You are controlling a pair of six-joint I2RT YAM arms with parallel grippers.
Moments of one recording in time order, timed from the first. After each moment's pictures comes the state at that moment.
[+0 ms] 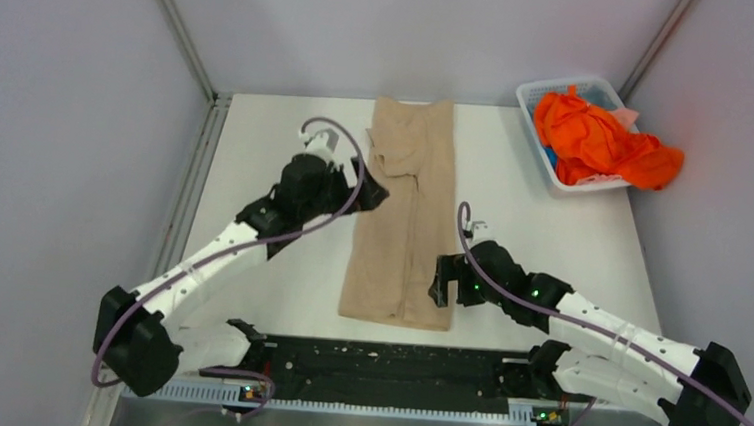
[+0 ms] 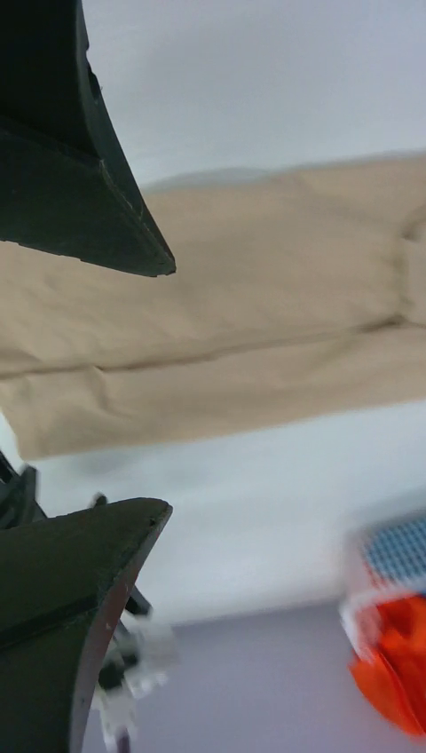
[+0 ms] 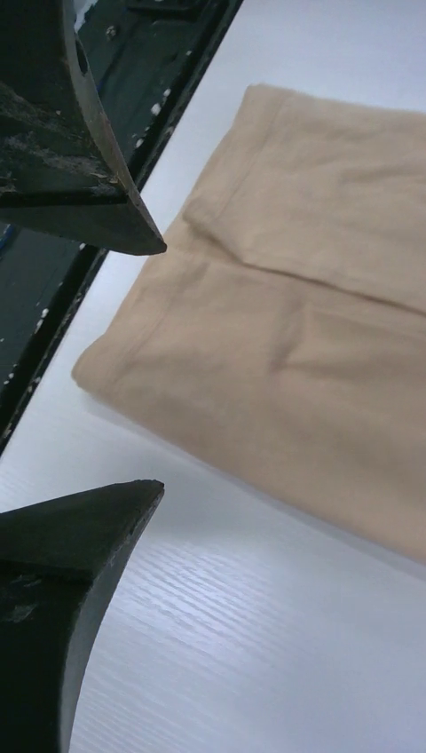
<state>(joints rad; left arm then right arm) -0.55 1.25 1.02 -0.17 0.06 -0.70 0.88 0.92 0.56 -0.42 0.15 0.60</state>
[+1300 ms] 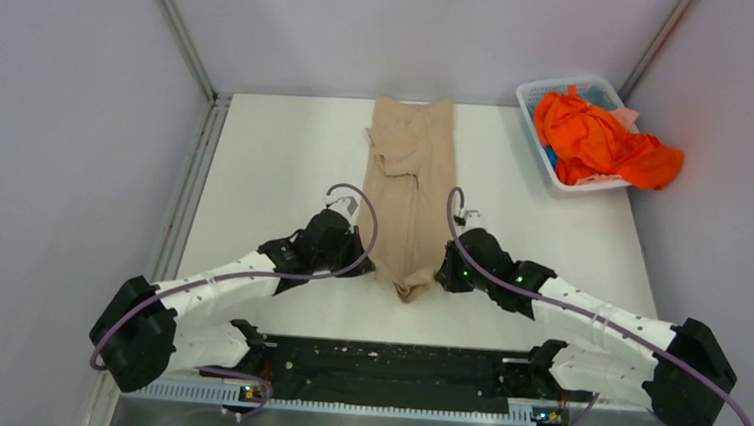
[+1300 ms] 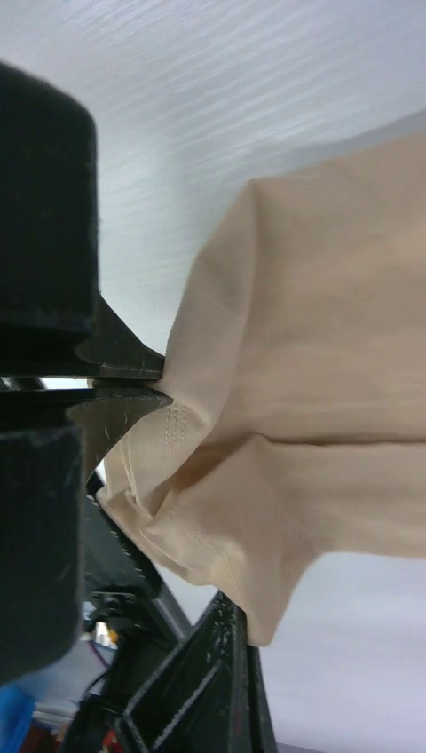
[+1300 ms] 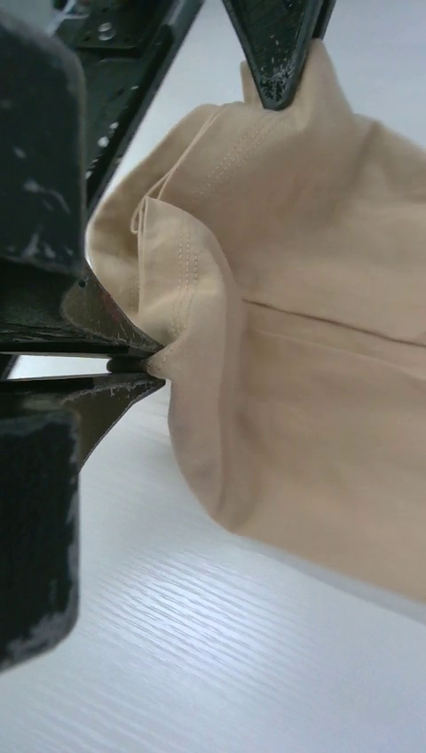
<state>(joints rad) -0.76 1.14 0.56 -0.18 0.09 -0.81 0.87 1.05 0.56 -0.35 0.12 0.66</state>
